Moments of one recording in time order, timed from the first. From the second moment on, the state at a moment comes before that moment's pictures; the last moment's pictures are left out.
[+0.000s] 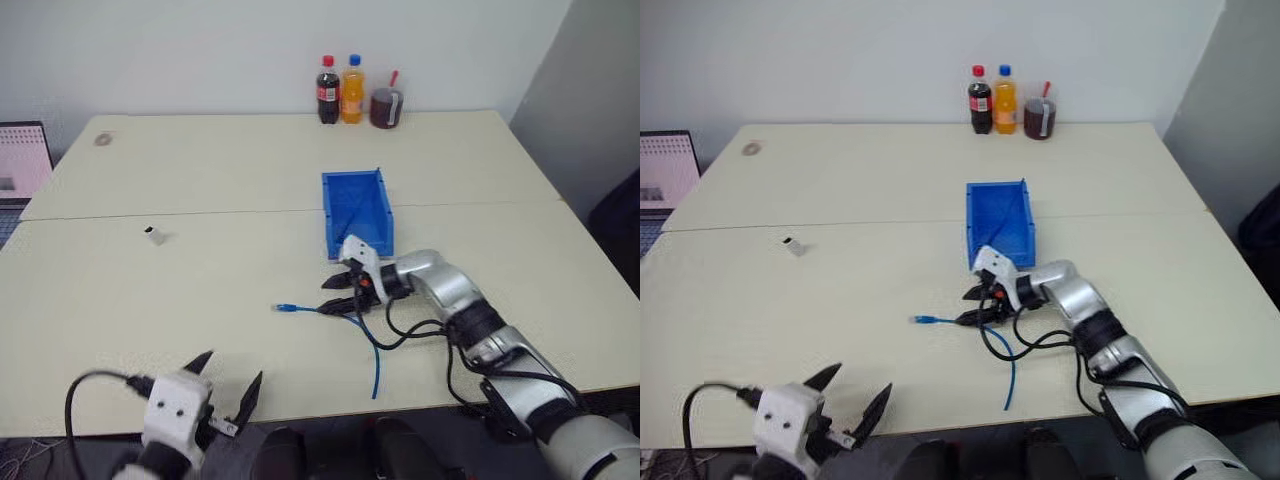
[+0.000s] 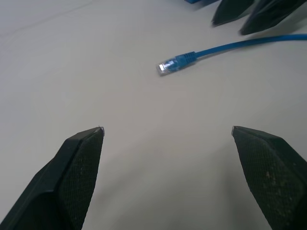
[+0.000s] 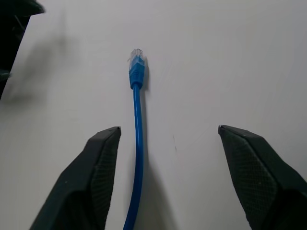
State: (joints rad) left arm 0.57 0.47 0.22 -0.66 -0.14 0.21 -0.51; right arm -0.65 -0.33 0.30 0.24 0.23 0.60 1.11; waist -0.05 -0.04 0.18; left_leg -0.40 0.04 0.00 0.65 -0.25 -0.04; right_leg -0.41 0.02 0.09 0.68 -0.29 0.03
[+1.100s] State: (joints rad) left arm -0.68 0.68 -0.25 0.81 -0.09 -0.42 -1.54; right arm -0.04 -0.52 -0.03 -0.70 0.43 0.80 0.61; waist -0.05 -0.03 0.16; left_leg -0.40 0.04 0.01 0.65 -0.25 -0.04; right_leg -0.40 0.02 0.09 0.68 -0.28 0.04
